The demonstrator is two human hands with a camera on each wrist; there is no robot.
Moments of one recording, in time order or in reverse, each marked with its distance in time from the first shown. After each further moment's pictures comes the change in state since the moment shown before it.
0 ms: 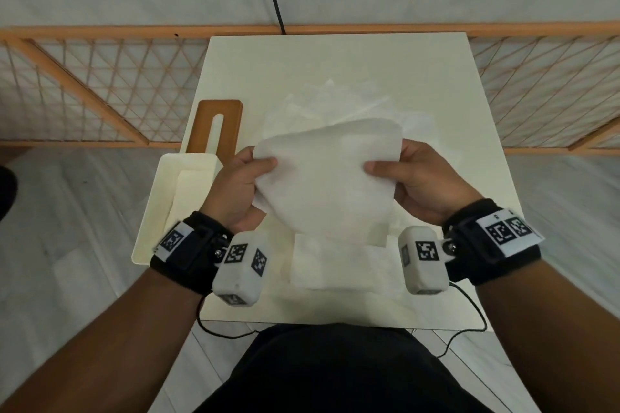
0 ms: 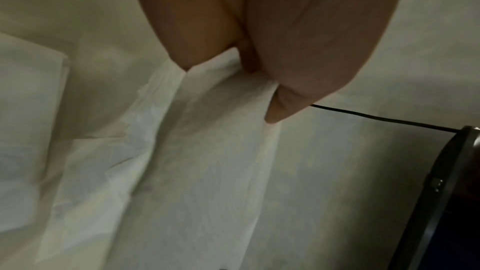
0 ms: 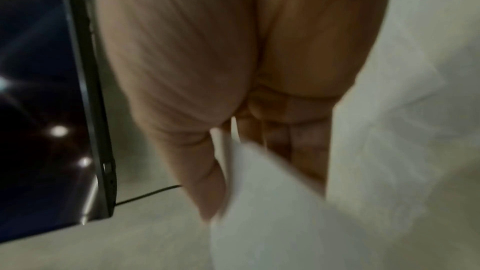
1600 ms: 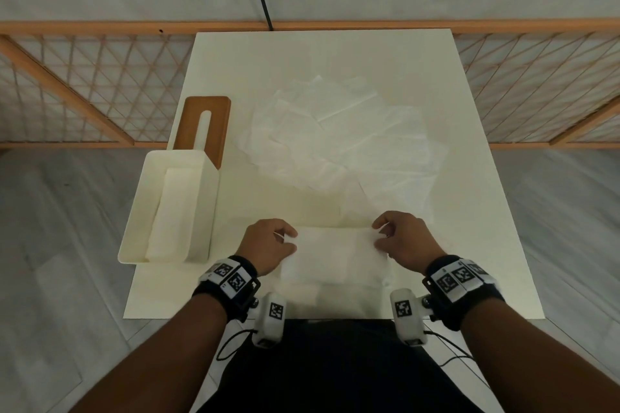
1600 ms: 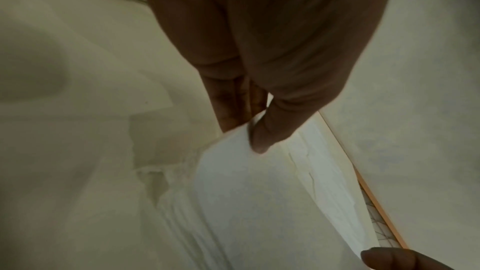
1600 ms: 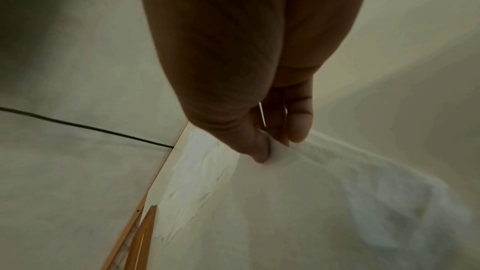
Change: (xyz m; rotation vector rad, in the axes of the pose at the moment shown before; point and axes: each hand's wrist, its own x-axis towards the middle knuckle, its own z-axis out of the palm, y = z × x) left_hand 0.006 -0.124 -0.033 1.146 -0.054 0.027; right_hand -0.026 0.128 -0.061 -1.014 0.218 0.237
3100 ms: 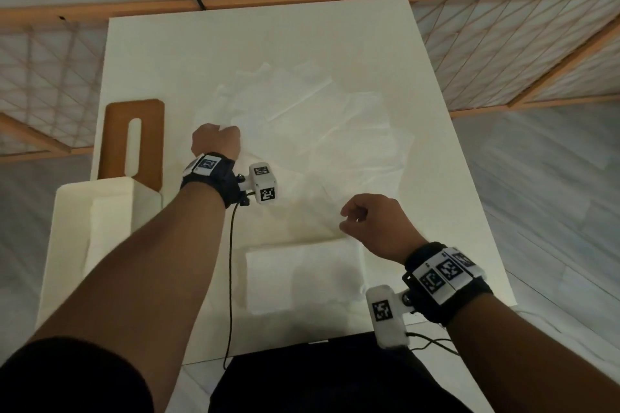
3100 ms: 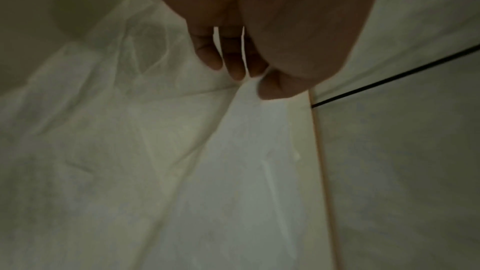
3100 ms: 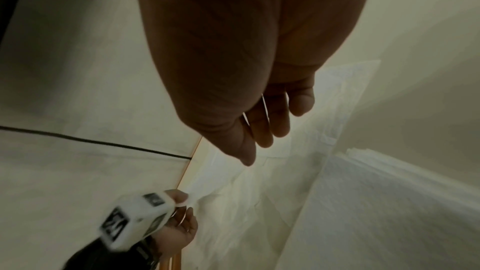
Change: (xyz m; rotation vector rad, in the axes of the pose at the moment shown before) left_hand 0.200 0.097 -0.055 -0.260 0.381 -0.340; right_hand 0.020 -0.025 -0.035 0.088 0.073 -0.029
